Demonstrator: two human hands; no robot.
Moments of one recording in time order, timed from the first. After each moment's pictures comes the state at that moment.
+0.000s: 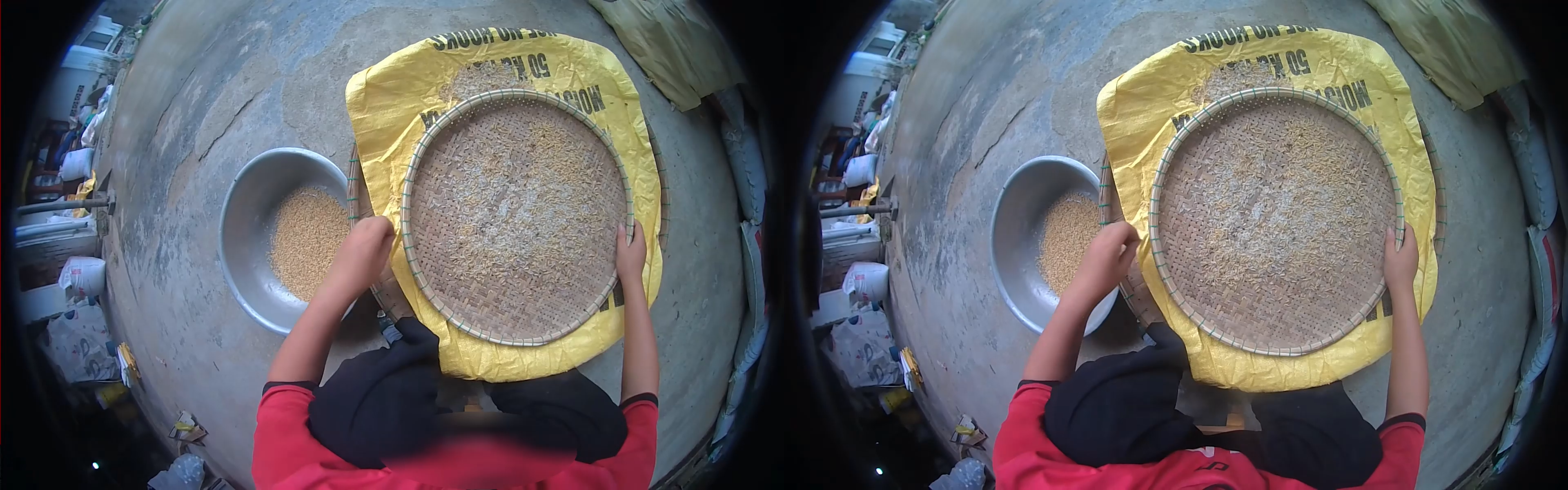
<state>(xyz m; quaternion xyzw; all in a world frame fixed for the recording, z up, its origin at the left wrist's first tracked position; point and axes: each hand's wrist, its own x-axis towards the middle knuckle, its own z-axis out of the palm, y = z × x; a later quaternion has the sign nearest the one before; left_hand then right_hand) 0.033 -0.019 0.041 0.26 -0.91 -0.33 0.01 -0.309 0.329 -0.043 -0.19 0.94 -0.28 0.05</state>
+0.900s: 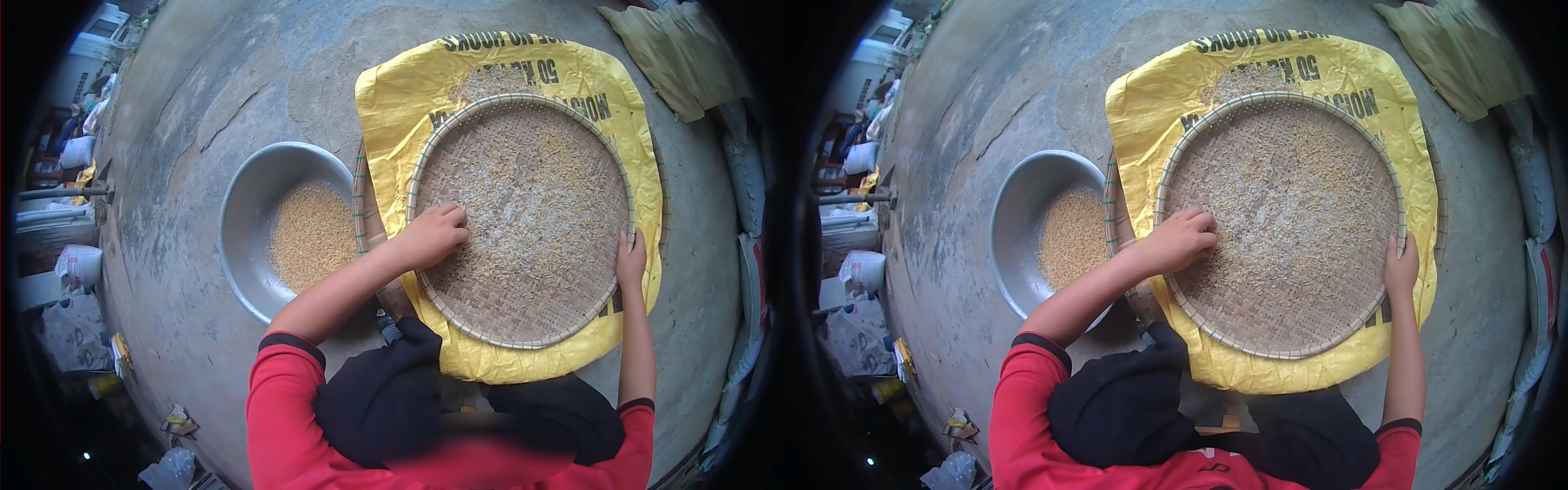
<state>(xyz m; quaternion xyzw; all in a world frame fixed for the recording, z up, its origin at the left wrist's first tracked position) -0.038 -0.003 -0.019 -0.07 -0.97 -0.25 0.00 -0.308 0.329 -0.043 -0.19 0.94 -0.28 0.04</state>
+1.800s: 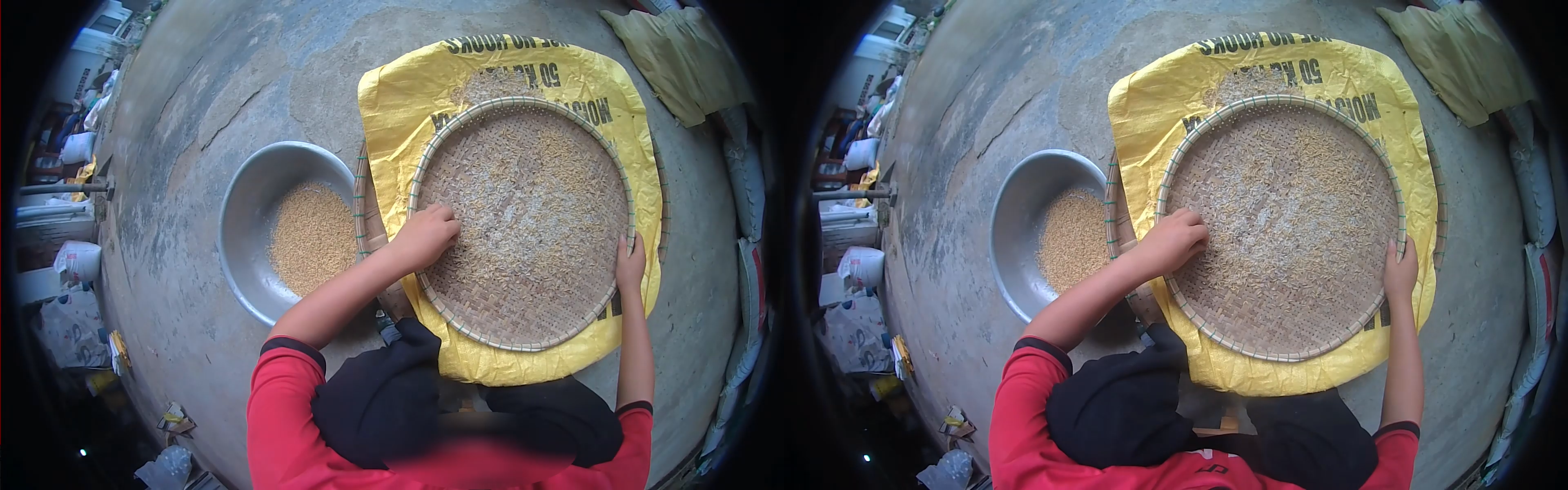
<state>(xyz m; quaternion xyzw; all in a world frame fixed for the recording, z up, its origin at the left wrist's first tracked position) -0.032 -0.004 -0.019 0.04 -0.95 -0.31 -0.01 -0.311 0.332 -0.049 -0.21 0.93 -0.29 0.03</state>
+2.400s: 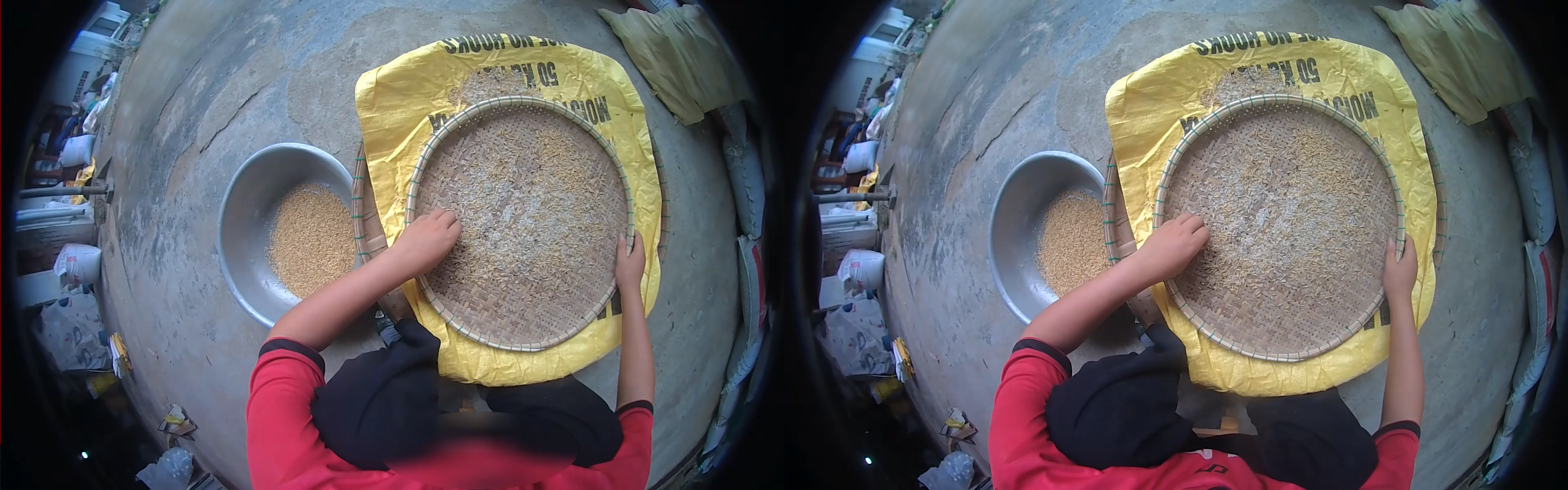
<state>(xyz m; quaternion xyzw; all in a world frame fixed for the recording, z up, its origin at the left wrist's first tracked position) -0.030 0.002 -0.023 0.00 -0.98 -0.20 -0.01 -0.310 0.331 -0.047 -0.20 0.94 -0.29 0.03</state>
